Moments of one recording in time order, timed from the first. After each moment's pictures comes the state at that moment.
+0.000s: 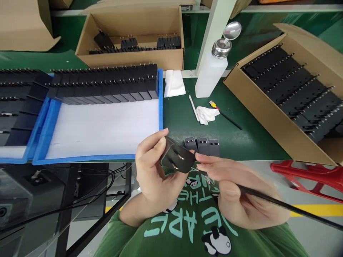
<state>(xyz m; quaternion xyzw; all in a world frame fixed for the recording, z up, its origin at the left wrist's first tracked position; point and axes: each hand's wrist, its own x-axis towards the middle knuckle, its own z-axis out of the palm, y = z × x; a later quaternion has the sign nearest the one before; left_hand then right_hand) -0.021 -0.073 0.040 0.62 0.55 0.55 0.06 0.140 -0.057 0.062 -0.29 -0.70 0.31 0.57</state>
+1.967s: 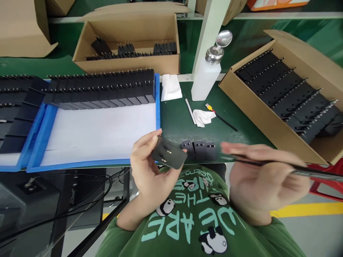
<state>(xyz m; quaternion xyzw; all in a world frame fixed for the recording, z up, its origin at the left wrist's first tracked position) -0.025 -0.067 0.026 0.60 0.56 0.56 0.09 0.160 -0.037 0.046 -0.36 -0.60 0.25 0.67</state>
